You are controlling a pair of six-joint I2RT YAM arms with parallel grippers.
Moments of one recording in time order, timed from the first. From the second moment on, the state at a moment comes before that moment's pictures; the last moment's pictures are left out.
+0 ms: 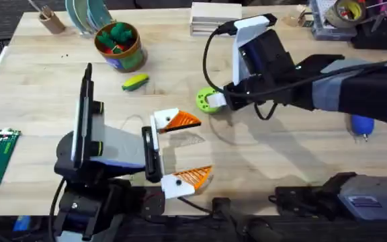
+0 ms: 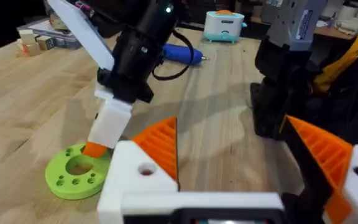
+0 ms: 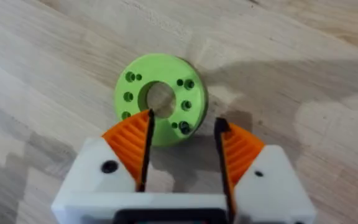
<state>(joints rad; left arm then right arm) -0.13 0.01 0.01 -0.13 1.24 0.03 0.58 1.52 0.82 -0.31 -0.12 0.20</state>
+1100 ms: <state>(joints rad) -0.13 0.01 0.01 -0.13 1.24 0.03 0.58 1.53 0.82 -0.30 -0.10 0.24</state>
